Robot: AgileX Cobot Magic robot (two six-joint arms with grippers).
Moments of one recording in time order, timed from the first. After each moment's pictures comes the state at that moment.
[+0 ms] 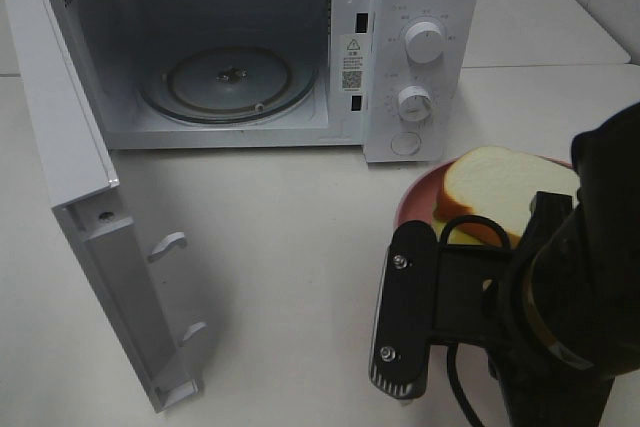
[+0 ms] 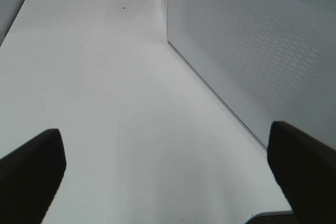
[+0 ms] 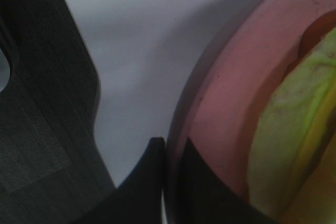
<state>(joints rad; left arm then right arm) 0.00 0.00 -0.50 -0.10 1.05 0.05 1.14 1.39 -0.69 -0.46 0.92 0.10</state>
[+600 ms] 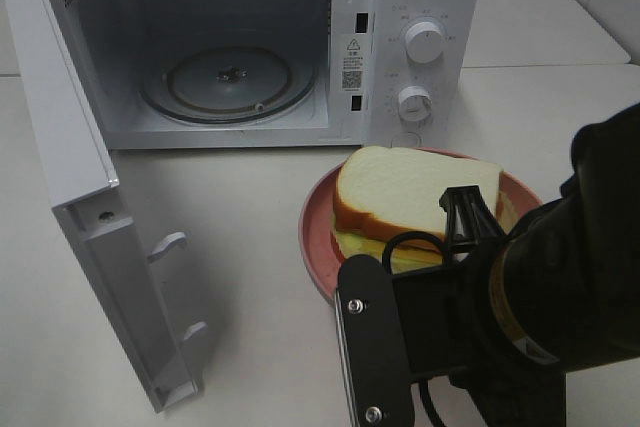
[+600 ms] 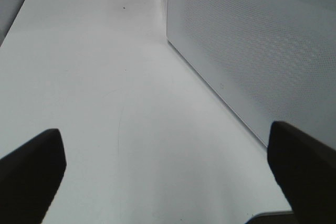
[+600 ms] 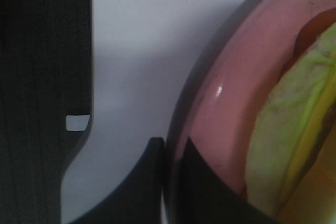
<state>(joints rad) 0.00 0.00 -0.50 -0.10 1.05 0.05 1.14 1.39 -0.69 -0.46 0.73 -0.24</state>
